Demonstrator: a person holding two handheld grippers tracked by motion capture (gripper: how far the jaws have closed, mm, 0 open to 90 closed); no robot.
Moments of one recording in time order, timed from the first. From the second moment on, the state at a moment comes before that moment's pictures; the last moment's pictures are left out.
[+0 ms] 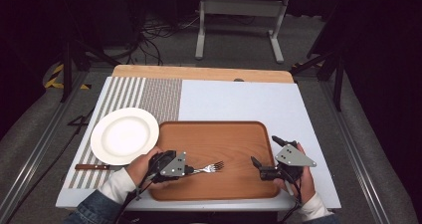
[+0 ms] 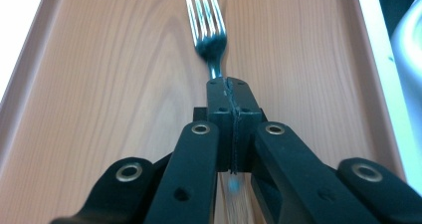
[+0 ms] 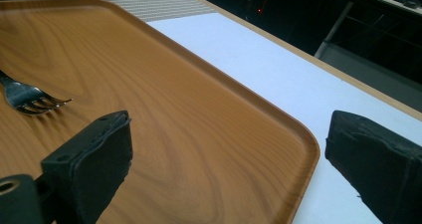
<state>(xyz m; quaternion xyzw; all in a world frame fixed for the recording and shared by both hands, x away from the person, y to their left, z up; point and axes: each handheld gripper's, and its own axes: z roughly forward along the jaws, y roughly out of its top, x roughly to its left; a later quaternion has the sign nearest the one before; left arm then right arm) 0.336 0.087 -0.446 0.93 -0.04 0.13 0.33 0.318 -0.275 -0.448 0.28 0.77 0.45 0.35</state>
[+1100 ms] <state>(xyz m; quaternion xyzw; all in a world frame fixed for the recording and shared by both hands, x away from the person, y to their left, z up) 0.357 0.064 -0.457 0.95 -0.03 0.14 0.27 0.320 -0.270 -0.451 0.29 0.78 0.44 0.35</state>
